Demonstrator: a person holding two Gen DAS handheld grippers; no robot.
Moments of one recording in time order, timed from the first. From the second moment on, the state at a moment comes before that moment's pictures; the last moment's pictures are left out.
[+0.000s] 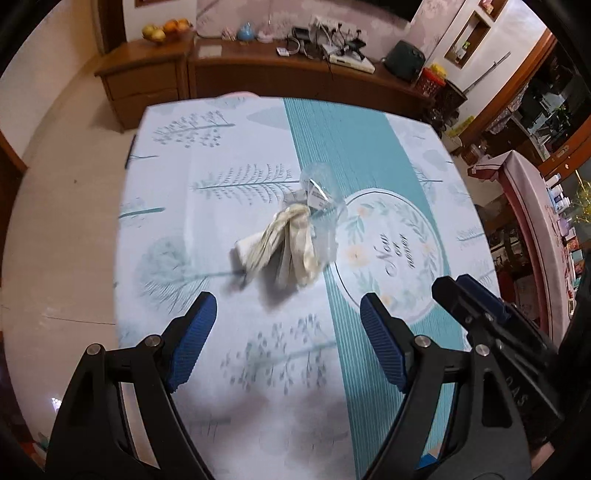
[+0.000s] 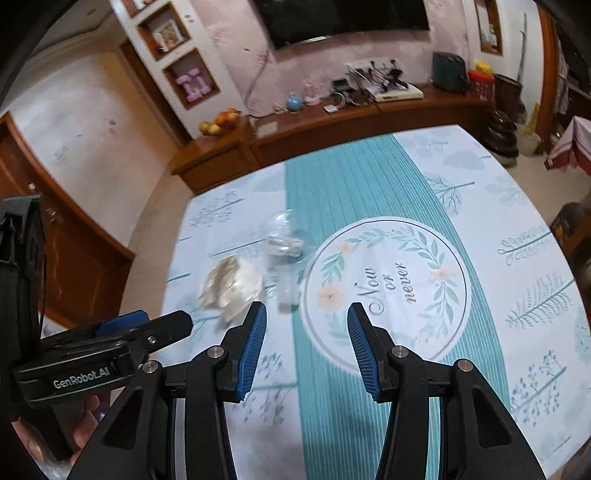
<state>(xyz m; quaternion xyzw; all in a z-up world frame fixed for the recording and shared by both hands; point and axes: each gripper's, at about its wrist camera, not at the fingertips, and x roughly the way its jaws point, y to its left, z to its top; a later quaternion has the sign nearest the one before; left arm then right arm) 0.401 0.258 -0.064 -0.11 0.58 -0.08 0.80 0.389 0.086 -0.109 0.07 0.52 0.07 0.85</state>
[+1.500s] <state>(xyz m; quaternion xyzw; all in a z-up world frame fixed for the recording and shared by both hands) 0.415 0.306 -0.136 -0.18 0.59 -0.11 0.78 0.430 0.116 -0.220 0.14 0.57 0.07 0.80</state>
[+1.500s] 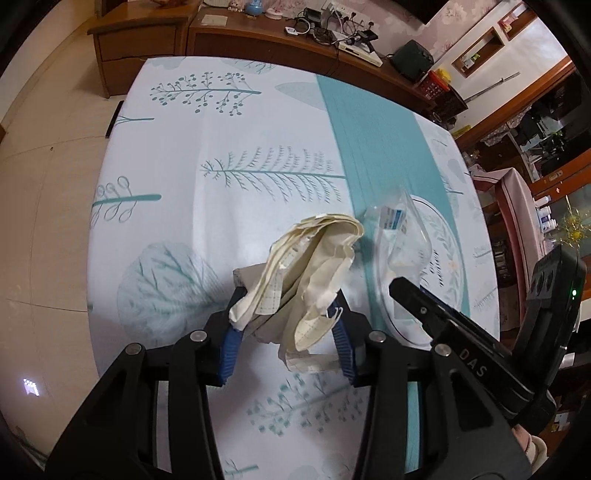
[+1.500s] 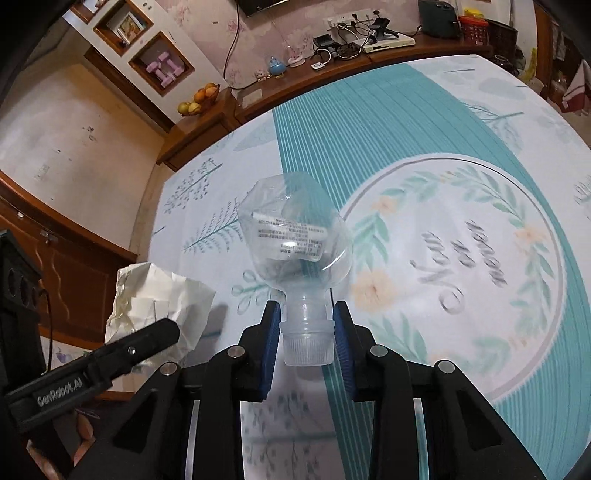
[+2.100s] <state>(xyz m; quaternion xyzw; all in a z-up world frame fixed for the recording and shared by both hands) 0.197 0.194 -0.034 -0.20 0.54 -0.08 0.81 0.206 -0.024 -0.108 0.17 0.54 0.15 0.81</state>
